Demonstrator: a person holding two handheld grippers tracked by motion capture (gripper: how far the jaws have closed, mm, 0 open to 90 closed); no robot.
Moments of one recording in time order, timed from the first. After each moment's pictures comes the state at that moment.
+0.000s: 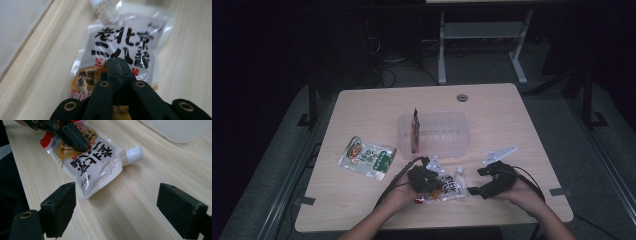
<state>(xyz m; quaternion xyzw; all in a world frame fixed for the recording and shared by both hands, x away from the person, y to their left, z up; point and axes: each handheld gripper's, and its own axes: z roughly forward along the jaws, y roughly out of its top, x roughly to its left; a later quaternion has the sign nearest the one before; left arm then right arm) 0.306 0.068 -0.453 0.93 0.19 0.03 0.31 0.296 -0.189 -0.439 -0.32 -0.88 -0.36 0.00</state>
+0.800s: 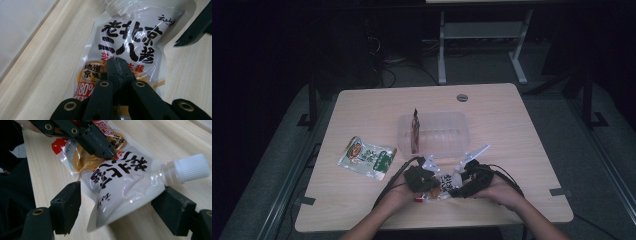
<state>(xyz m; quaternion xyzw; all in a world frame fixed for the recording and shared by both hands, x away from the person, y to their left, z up) 0.308 0.079 -0.456 0.93 0.20 0.04 0.31 0.316 -0.137 -0.460 -0.29 -0.89 -0.35 0.08</state>
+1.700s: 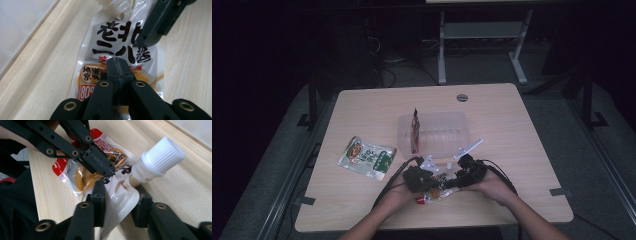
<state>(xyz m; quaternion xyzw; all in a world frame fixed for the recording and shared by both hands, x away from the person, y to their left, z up) 0.309 0.083 -0.458 0.92 0.21 0.03 0.33 0.330 -0.122 -0.453 -0.29 -0.88 -0.35 0.09</state>
